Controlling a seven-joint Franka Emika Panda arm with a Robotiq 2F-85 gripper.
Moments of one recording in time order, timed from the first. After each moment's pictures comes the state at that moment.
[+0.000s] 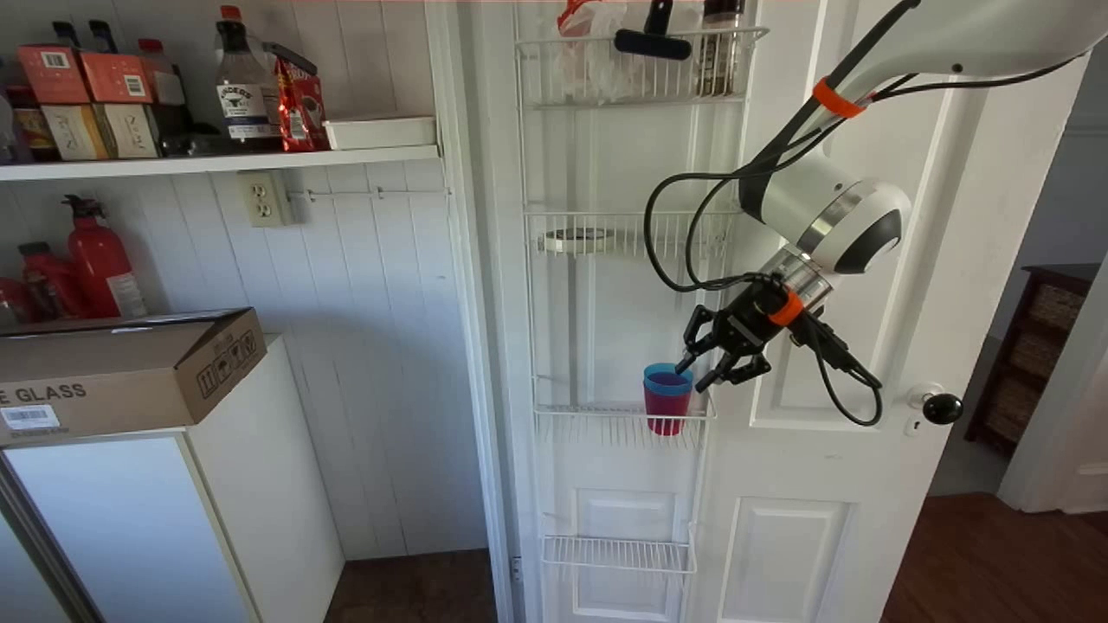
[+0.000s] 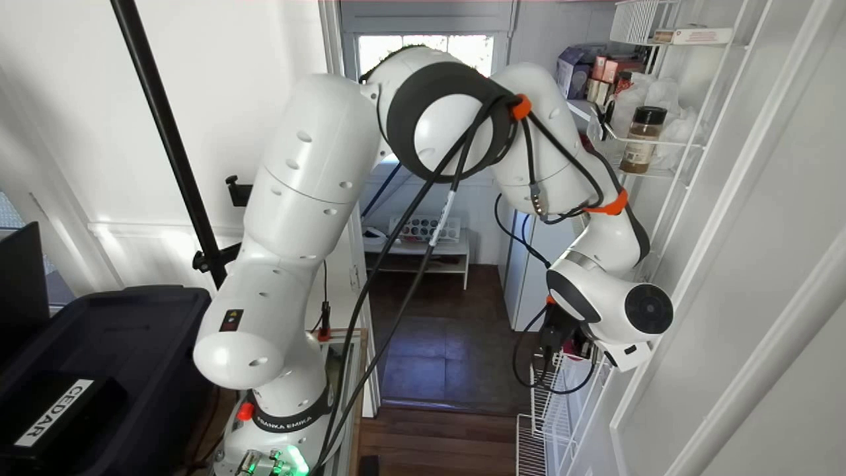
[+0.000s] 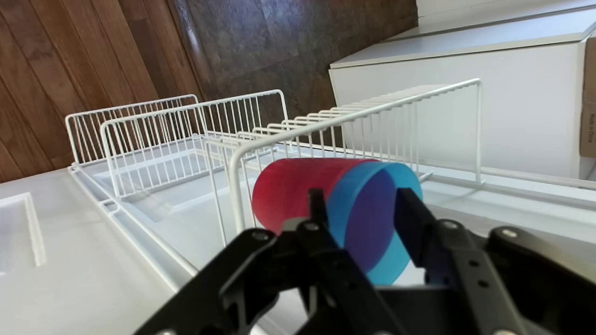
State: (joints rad) arm 0.04 0.48 0.11 -2.10 1.19 2.52 -0.47
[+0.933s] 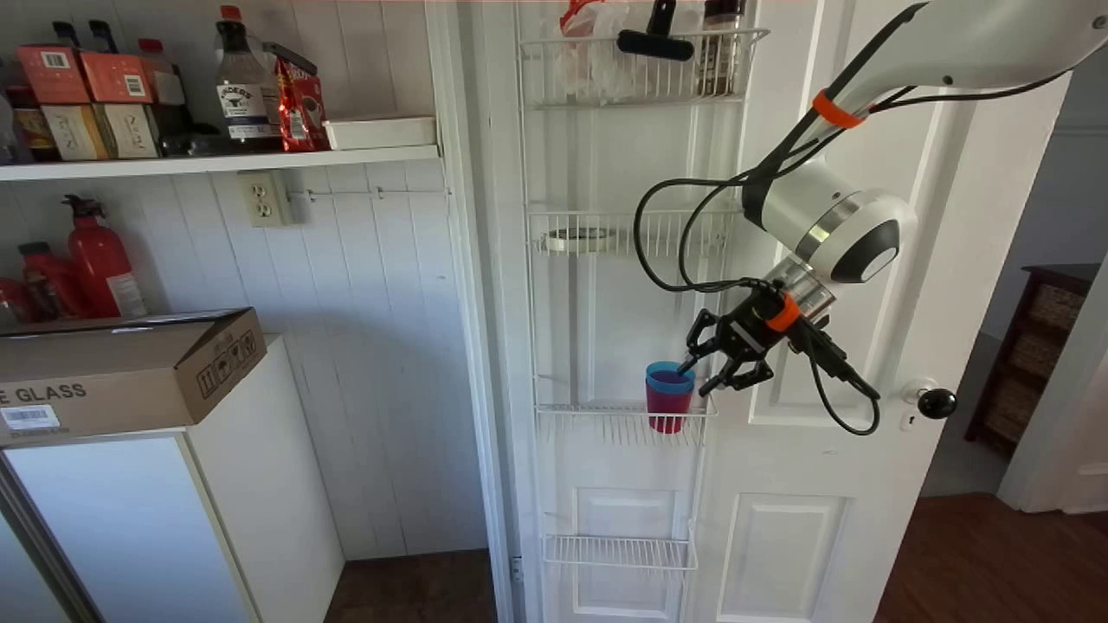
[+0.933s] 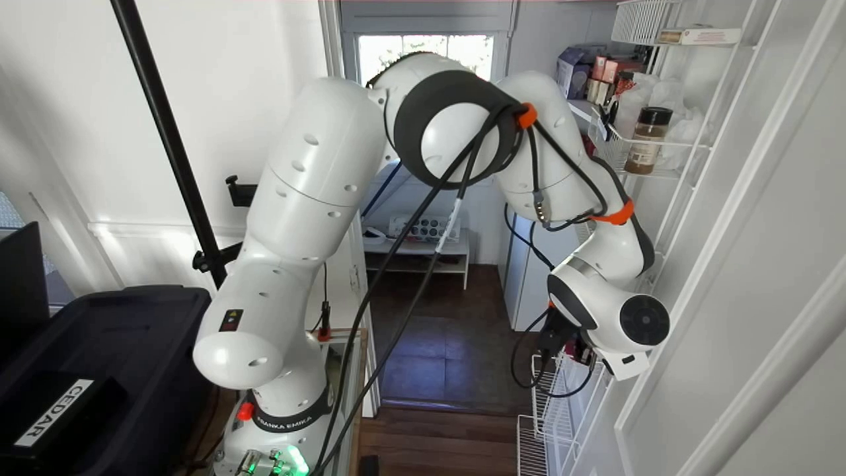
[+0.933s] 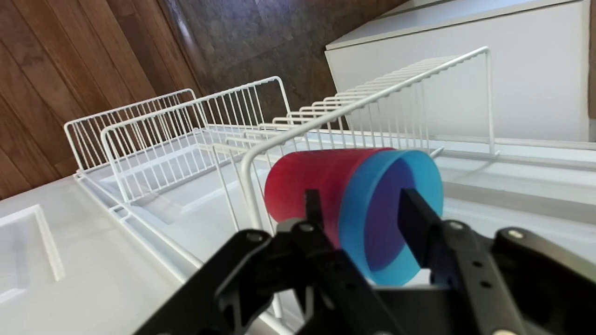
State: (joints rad) arm 0.04 0.51 0.10 -2.09 1.27 2.54 -0.48
